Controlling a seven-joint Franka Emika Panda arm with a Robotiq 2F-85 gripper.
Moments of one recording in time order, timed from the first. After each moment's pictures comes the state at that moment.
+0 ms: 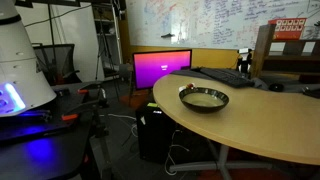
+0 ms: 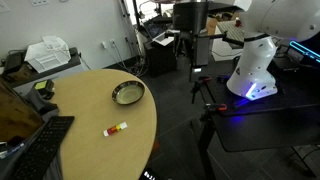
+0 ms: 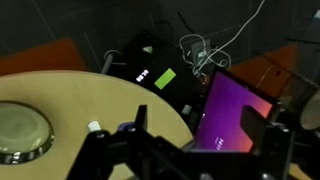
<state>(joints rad) 0.28 -0.62 0.07 -2.71 0.37 2.25 -0.03</state>
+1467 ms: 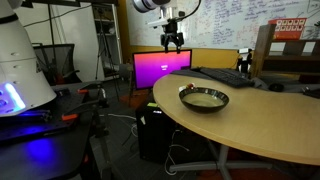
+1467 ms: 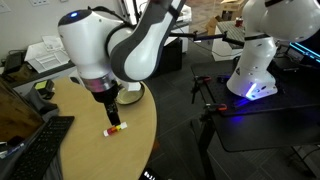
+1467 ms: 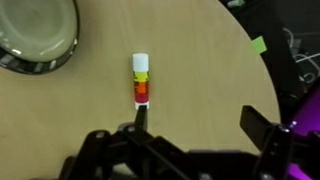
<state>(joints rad) 0.11 0.41 0.15 -2.01 -0.14 2.51 -0.02</state>
